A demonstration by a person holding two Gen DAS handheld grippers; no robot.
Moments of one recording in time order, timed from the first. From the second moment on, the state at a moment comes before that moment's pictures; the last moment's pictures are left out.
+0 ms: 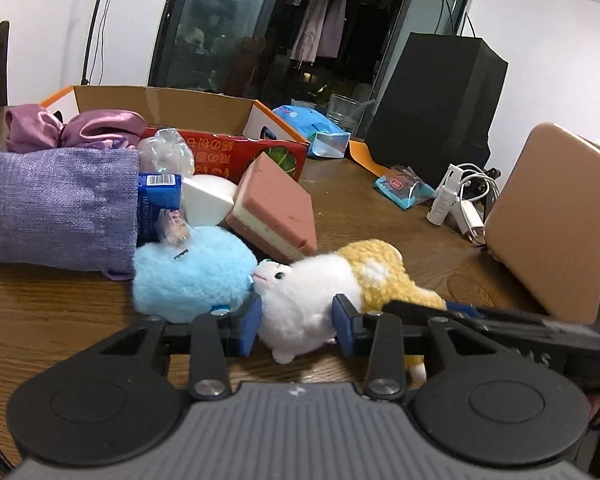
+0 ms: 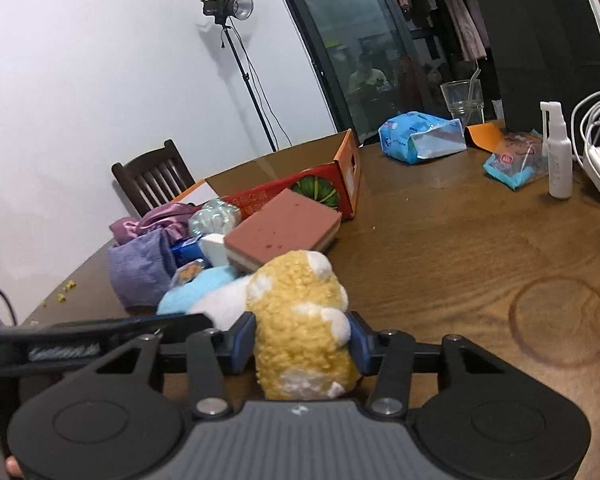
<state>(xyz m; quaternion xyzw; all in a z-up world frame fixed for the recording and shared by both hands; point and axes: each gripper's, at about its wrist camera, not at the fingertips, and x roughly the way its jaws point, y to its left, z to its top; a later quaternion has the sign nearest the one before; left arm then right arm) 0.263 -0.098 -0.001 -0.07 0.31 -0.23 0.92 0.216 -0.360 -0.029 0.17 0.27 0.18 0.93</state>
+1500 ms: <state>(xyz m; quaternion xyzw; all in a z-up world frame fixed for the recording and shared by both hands) 0.599 -0.060 0.068 -0.05 0.31 -0.15 0.94 0.607 -0.278 0.049 0.03 0.34 0.09 0.94</state>
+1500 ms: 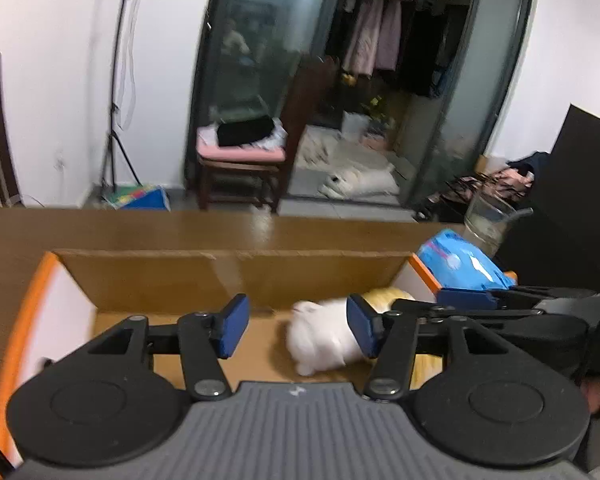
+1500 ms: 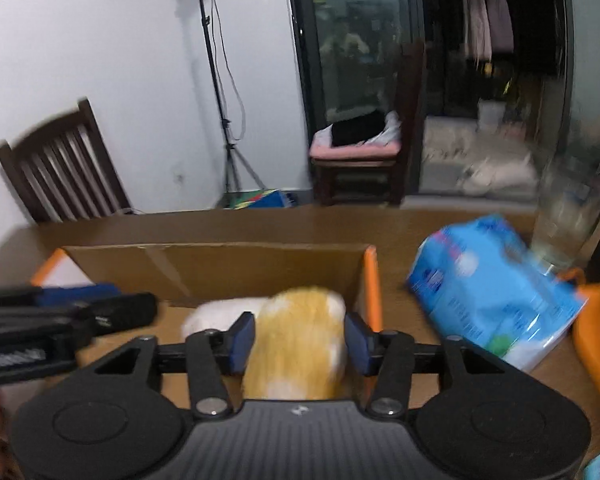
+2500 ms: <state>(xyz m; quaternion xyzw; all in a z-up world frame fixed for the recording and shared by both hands) 0.207 -0.014 0.124 0.06 0.09 -0.08 0.99 0.238 -0.319 0.136 0.02 0.14 0.14 0.98</state>
